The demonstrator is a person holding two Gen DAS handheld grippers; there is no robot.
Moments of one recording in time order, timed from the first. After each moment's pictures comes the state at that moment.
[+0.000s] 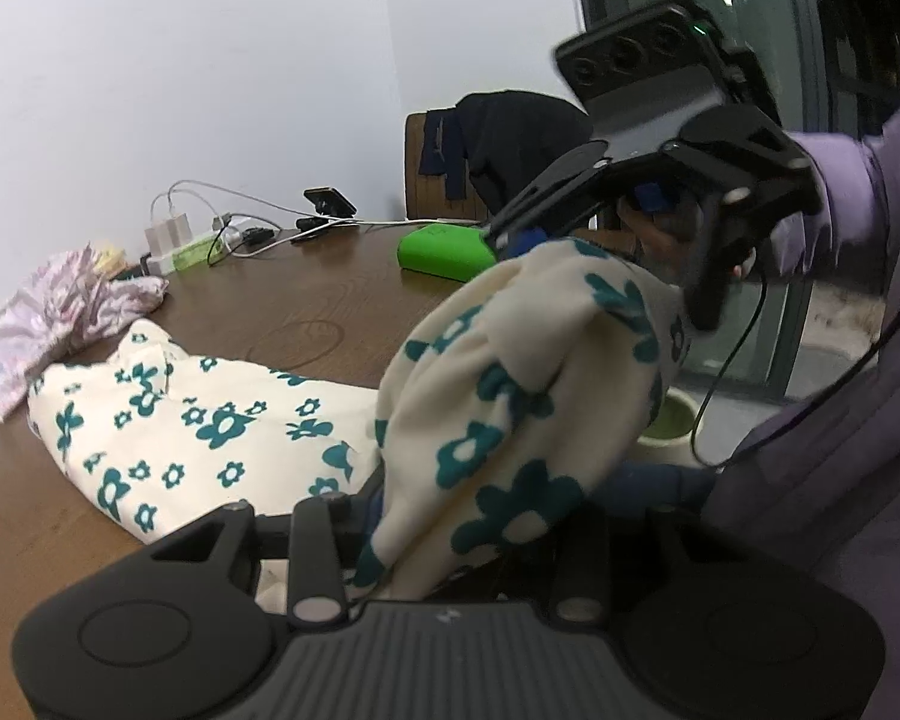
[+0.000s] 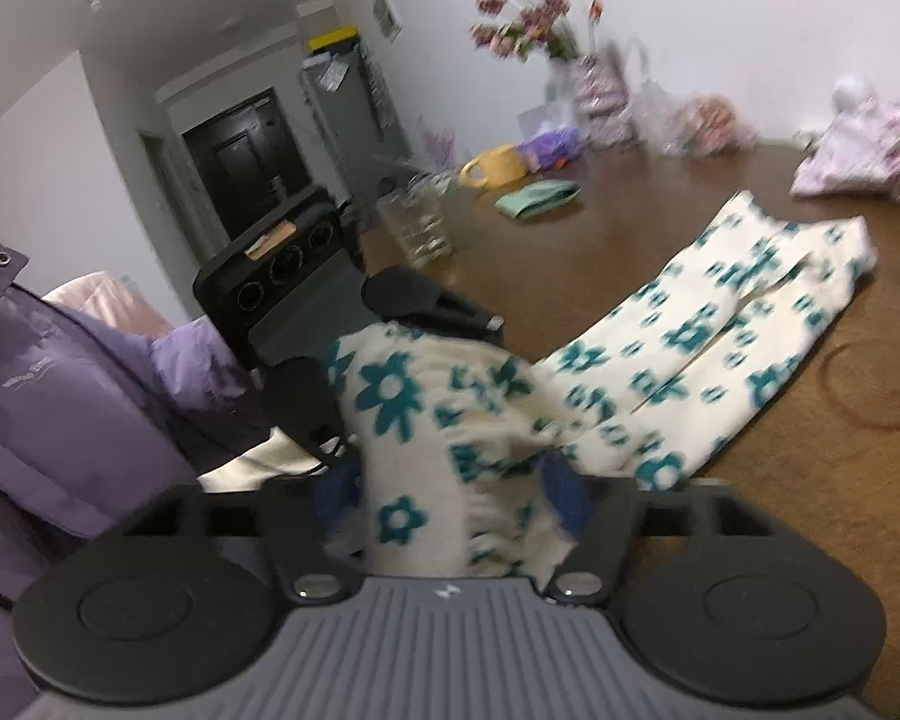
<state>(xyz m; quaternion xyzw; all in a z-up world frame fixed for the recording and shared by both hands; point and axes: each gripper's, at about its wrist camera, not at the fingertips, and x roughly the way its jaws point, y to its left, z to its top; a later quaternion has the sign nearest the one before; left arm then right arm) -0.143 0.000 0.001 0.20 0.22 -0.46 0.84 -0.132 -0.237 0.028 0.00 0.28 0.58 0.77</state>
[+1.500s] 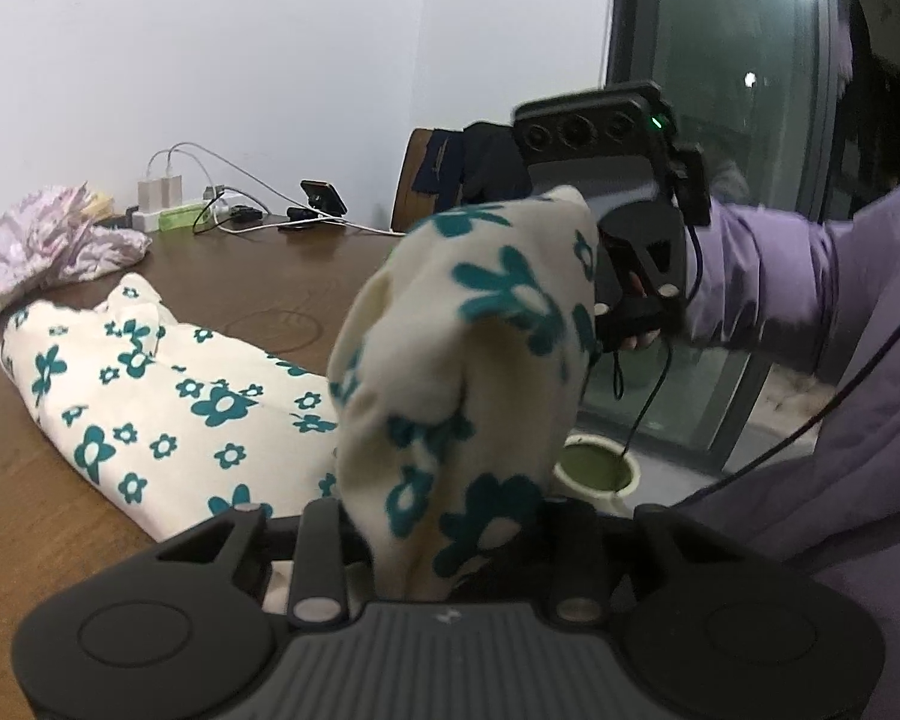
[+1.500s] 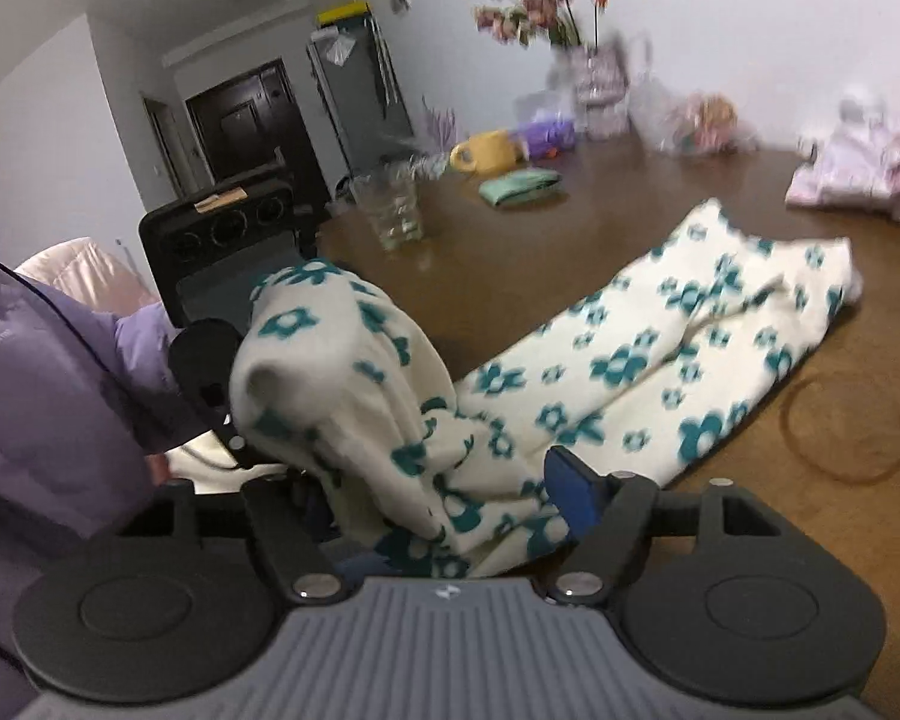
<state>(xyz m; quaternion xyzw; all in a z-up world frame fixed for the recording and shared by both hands) -0.123 0.017 0.003 0.08 0.26 -0.50 0.82 -0.071 -0.226 0.016 -0.04 0.28 0.60 0.75</state>
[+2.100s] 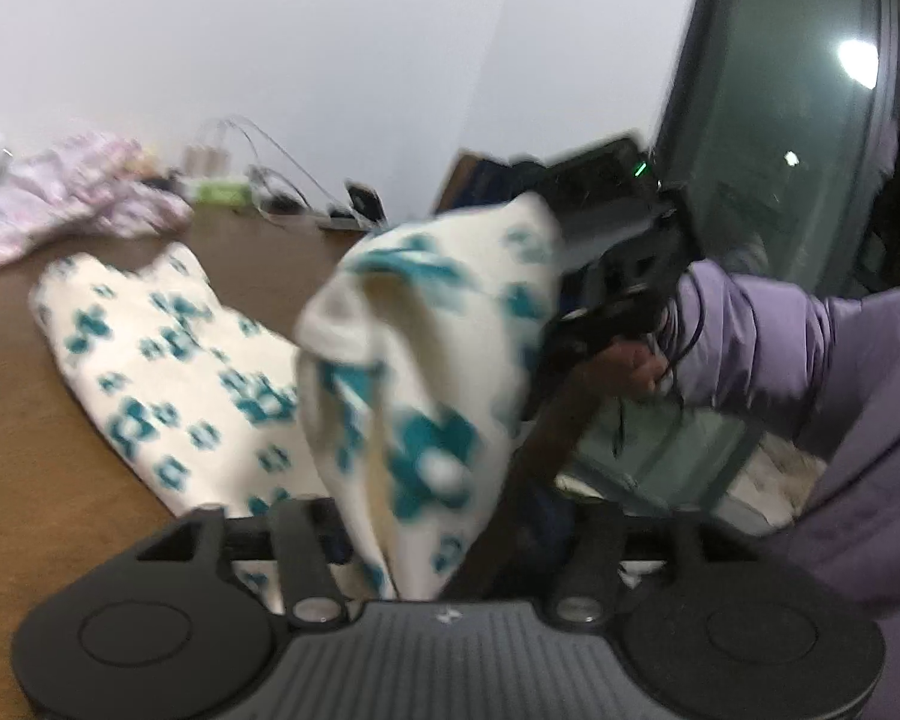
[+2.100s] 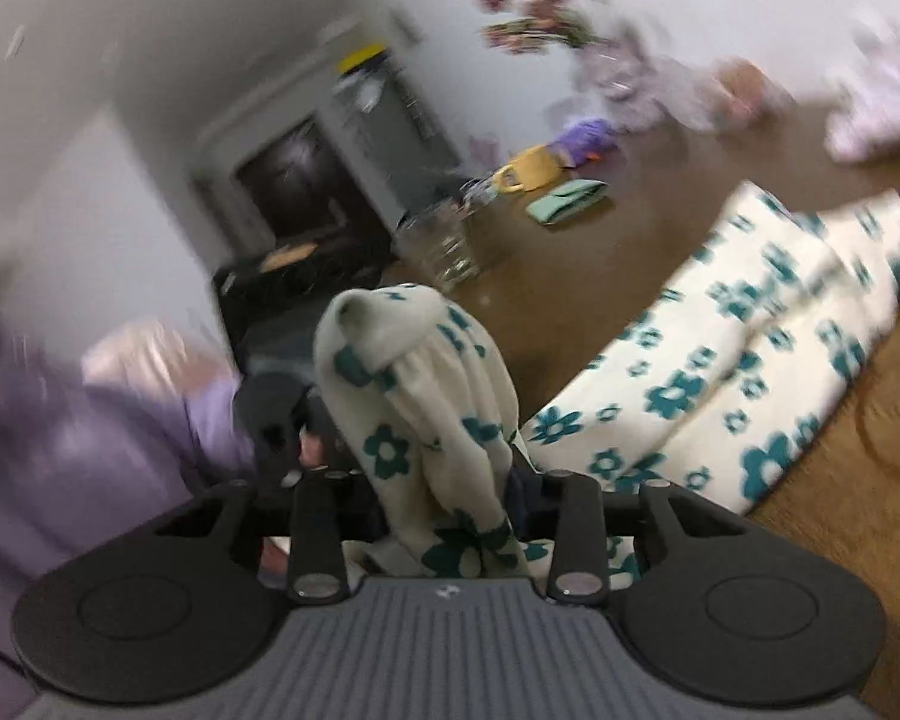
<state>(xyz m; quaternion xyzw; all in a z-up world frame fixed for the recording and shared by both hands) -0.107 0.041 0.020 0.00 0.27 -0.48 0.83 -0.019 -0.227 0.011 0.11 0.36 0.63 0.68</state>
